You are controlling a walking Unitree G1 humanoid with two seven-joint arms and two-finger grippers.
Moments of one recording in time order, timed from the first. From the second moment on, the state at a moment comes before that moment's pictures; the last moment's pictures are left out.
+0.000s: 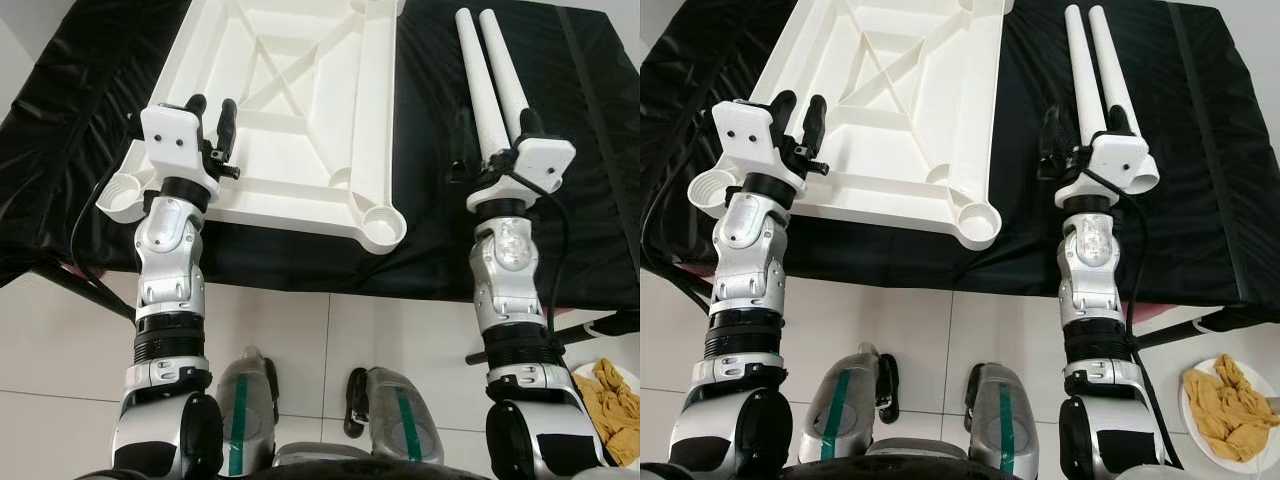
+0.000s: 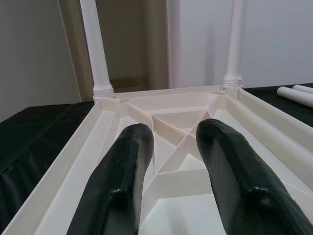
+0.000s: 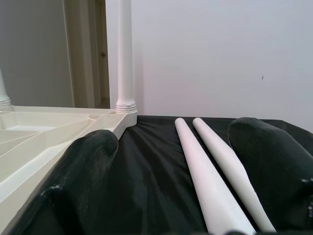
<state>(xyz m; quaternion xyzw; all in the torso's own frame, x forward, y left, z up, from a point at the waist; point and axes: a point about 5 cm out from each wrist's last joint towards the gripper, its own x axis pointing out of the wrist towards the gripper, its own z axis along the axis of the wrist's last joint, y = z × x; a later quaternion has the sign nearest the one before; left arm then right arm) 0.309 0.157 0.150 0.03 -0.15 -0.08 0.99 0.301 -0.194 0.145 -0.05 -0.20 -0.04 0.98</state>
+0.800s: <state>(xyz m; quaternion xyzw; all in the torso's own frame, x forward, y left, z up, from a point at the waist) 0.310 0.136 0.167 0.06 -0.15 -0.12 0.98 0.310 -0.243 0.164 0.00 -0.17 -0.23 0.96</state>
